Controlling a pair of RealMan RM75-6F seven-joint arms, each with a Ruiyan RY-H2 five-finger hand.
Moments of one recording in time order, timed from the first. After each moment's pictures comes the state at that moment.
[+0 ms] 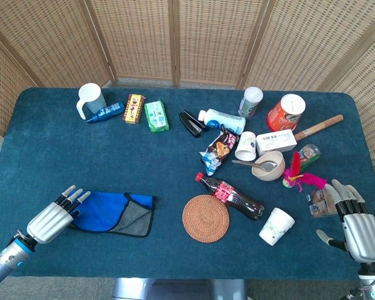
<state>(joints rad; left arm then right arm) -0.33 -1.46 0.22 -0.86 1.89 1.44 0.12 0.05 -1.08 0.02 -1.68 -1.61 1.54 0.07</state>
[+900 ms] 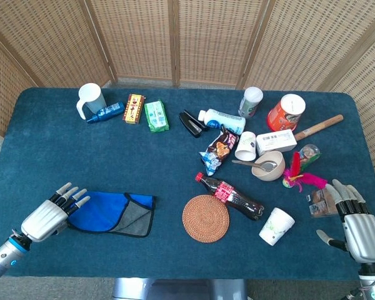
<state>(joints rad) -0.34 -1.39 0.22 -0.94 1.86 1.45 -0.07 0.04 -1.07 0.02 -1.68 -1.61 1.55 0.07</state>
